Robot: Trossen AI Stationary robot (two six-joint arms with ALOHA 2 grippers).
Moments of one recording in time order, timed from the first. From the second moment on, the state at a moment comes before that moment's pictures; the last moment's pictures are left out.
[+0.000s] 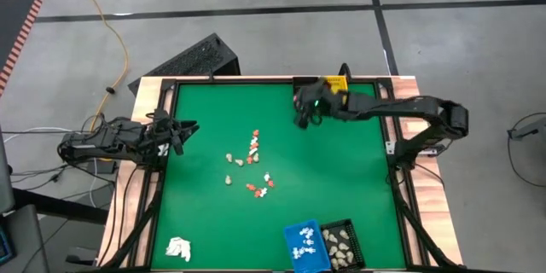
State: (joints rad) left arm -0.06 0.06 0.36 -0.46 -0.54 -0.52; right arm -0.30 1.41 1.06 -0.27 0.37 0.02
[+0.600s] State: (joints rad) left arm -0.06 0.06 0.36 -0.47 -0.56 -0.51; right arm -0.62 1.67 1.06 -0.26 0.23 0.18
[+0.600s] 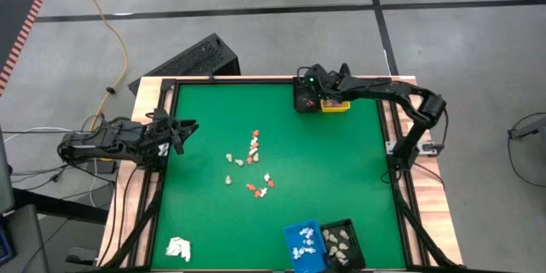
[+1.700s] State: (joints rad) left arm -0.06 0.06 0.36 -0.47 -0.56 -0.49; right arm -0.15 1.67 1.10 0.09 0.05 0.04
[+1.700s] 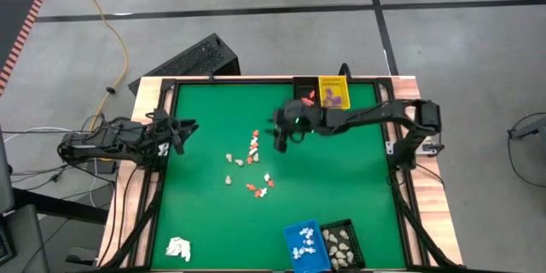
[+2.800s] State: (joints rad) left arm -0.06 0.06 0.36 -0.49 -0.53 -0.53; right arm 0.22 1.97 1.09 0.12 0.33 0.46
